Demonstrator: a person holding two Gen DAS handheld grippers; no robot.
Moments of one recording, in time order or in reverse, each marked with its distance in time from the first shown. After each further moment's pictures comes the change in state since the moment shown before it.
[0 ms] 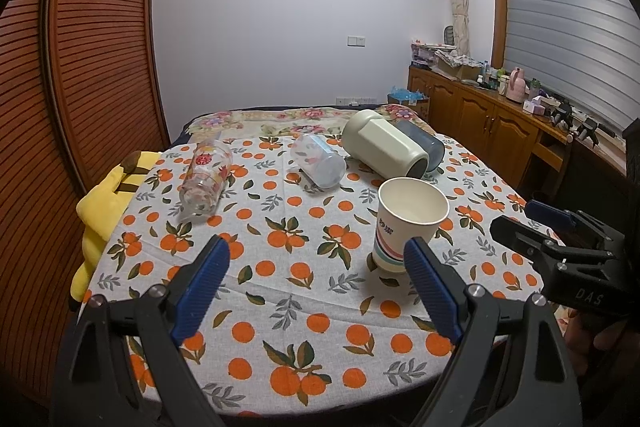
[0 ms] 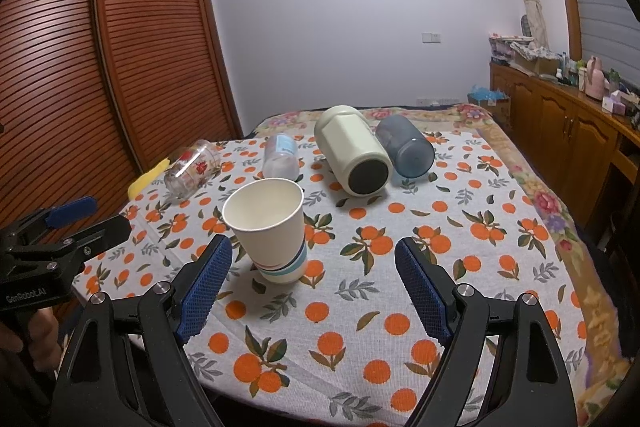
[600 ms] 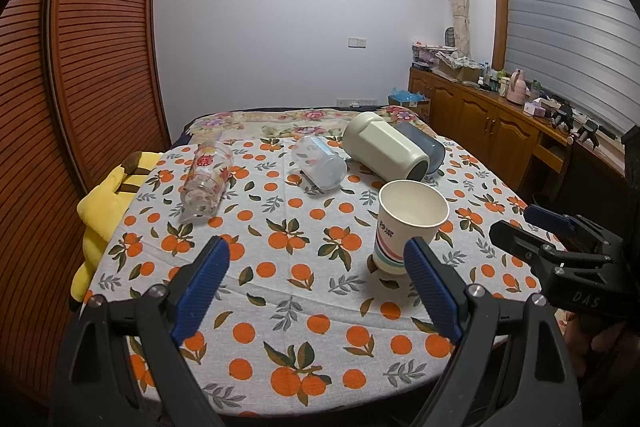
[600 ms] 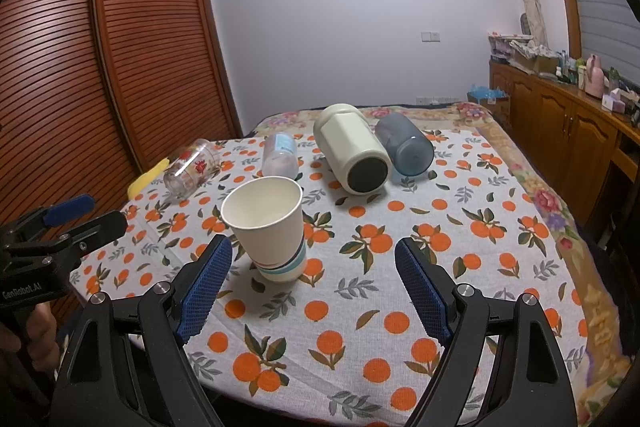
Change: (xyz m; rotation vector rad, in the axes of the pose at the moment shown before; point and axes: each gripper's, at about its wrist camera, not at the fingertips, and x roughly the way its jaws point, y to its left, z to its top) left arm -0.003 0.001 -0.001 -0.005 -0.002 0.001; right arm 0.000 0.000 0.000 0.001 0.001 -0.001
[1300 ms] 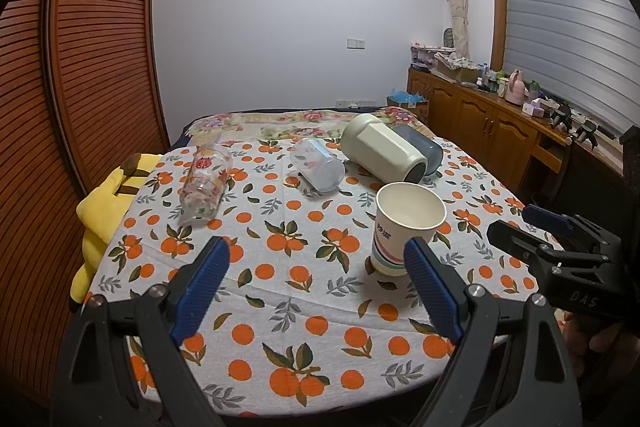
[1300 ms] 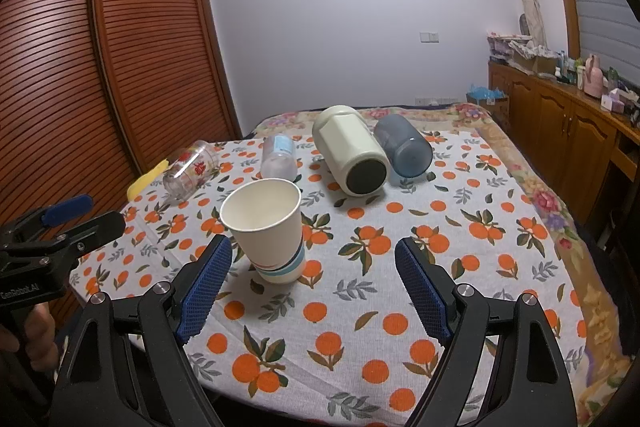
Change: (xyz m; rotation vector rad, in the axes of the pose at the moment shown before) left arm -0.002 -0.001 0.003 0.002 -0.004 -0.003; right arm 0.000 -0.001 -0.001 -0.001 -0.003 -0.002
